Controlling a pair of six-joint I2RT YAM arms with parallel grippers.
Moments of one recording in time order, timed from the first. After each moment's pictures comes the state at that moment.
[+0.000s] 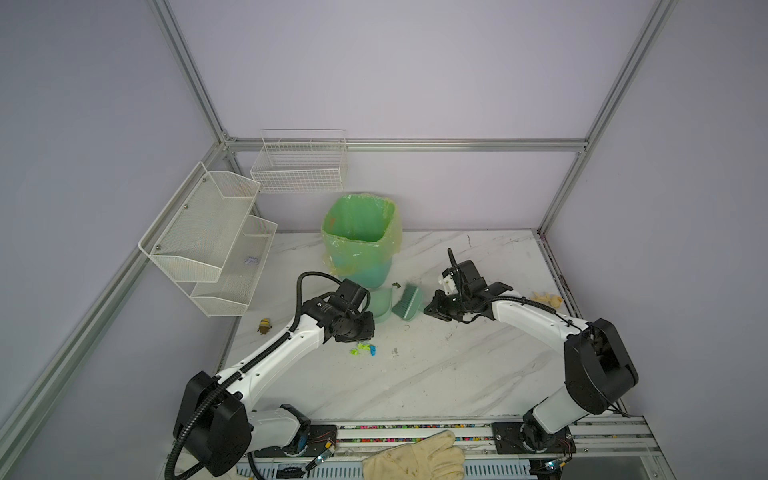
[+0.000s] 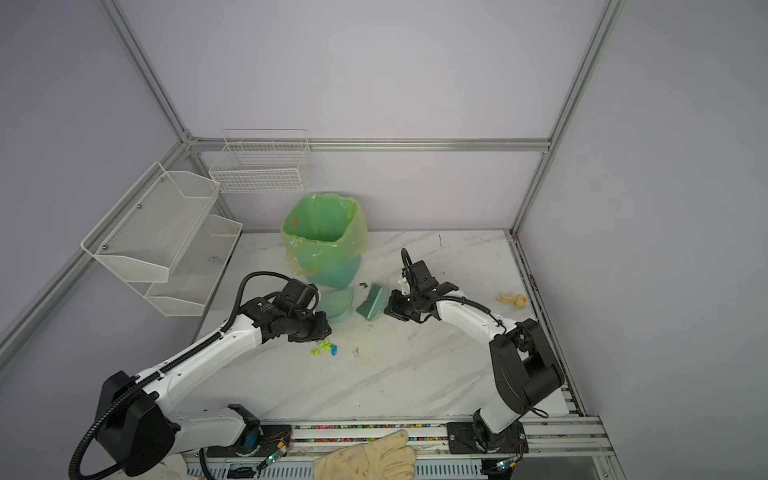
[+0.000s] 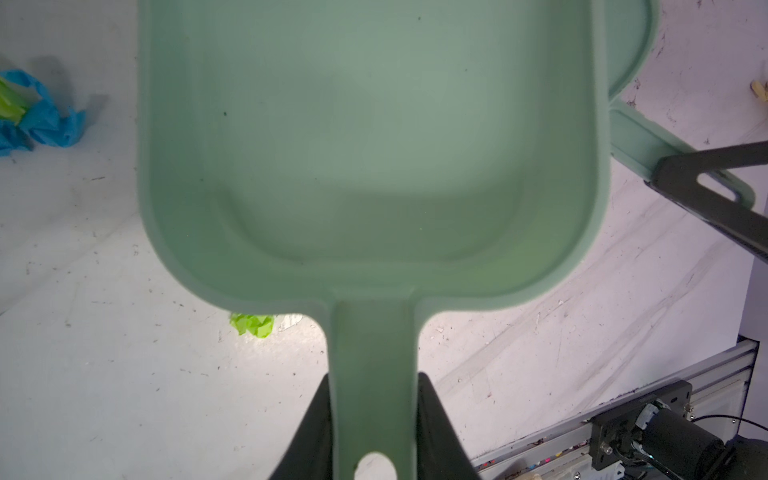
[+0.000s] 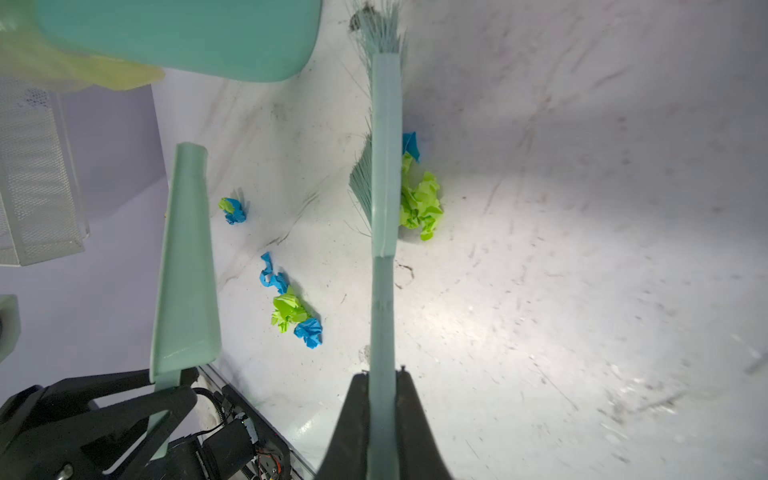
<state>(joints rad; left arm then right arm) -0.56 1.30 1.01 -0.81 0.10 -0.62 0.50 1.55 1.05 -0.46 -0.42 0.73</state>
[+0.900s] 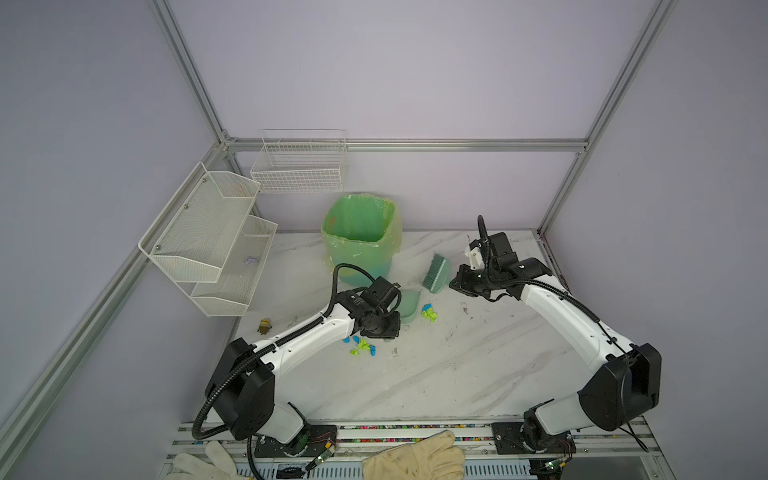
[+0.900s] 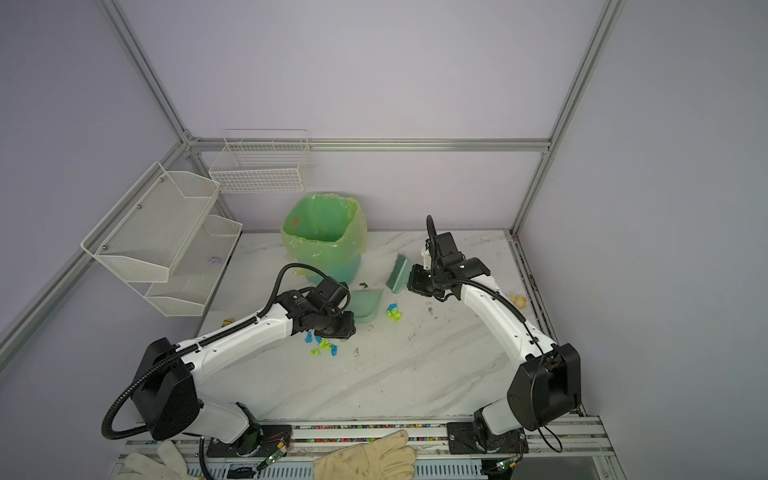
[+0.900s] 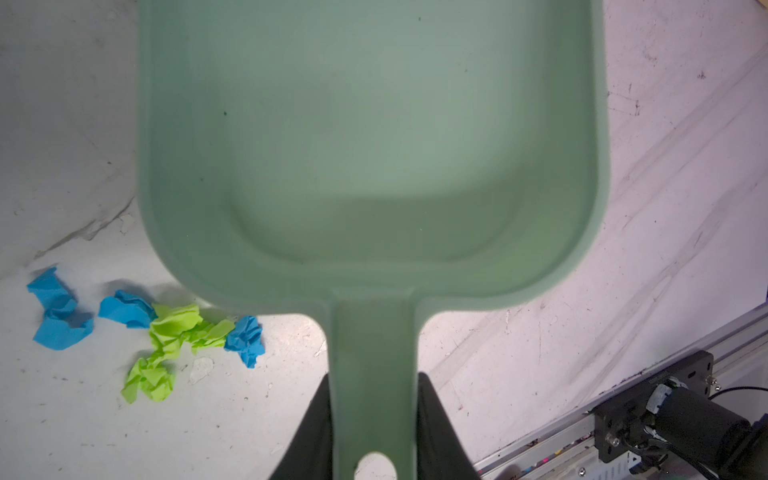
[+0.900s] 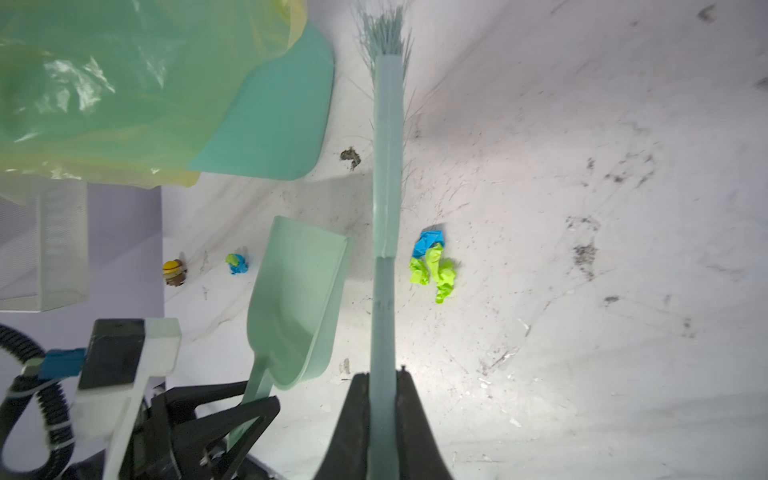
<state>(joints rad) -0.72 1.49 1.14 -0.77 0.07 -0.62 0.40 1.49 1.37 -0.81 -0.25 0.56</state>
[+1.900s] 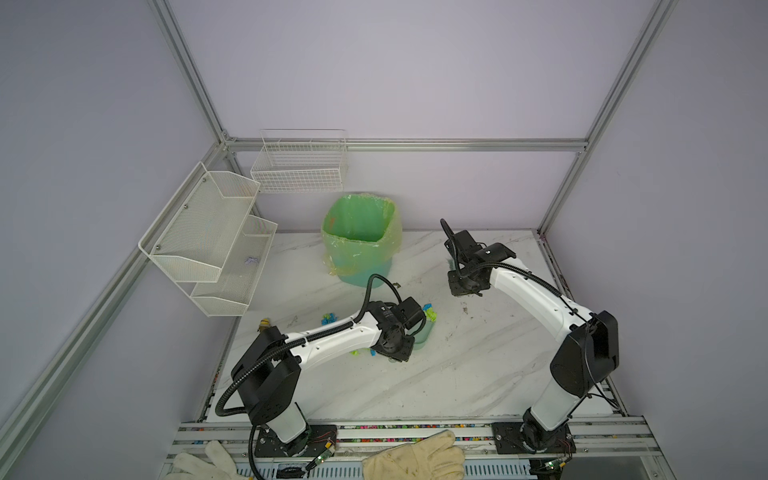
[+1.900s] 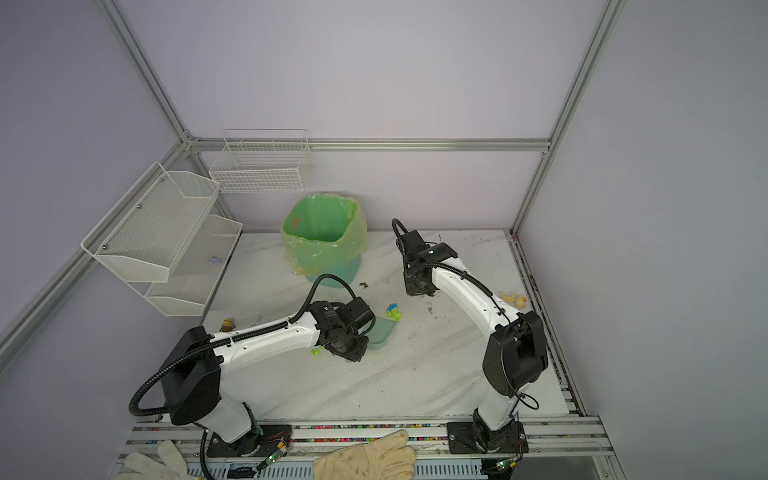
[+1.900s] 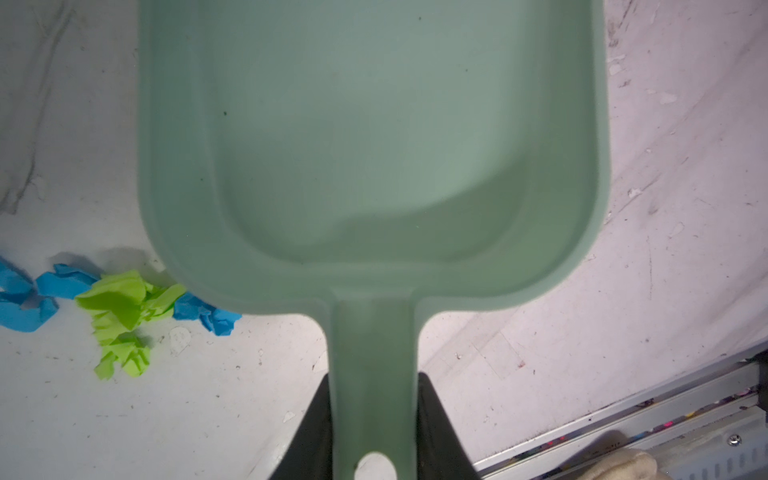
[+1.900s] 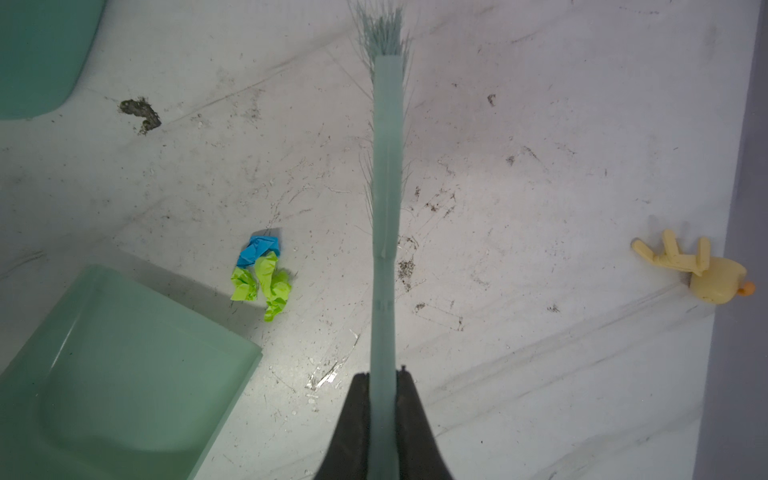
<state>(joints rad) -0.91 1.63 1.19 -0.91 -0.04 -0.52 0.54 1.74 1.59 -1.08 0.25 0.33</state>
